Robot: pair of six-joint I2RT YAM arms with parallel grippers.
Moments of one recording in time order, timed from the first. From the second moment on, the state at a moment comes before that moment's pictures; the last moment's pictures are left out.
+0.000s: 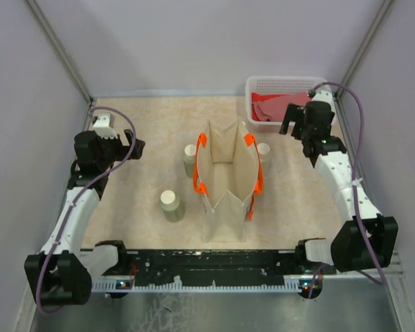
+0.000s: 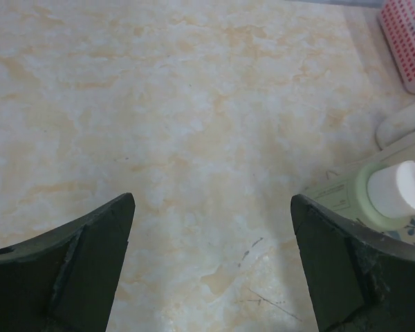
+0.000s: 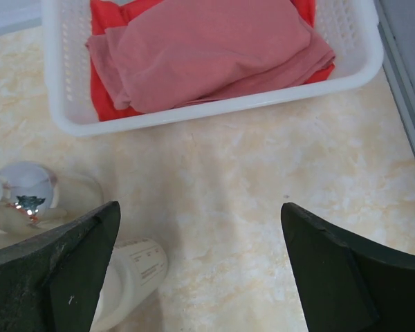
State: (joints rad) left arm 0.02 1.04 0.74 -0.02 0.24 -0.13; right arm 0.09 1.27 1.09 -0.31 0.21 0.22
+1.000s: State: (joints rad) left arm -0.45 1.48 1.36 -0.33 0.55 -0.20; right arm 0.19 1.41 1.32 -0.75 0.04 0.26
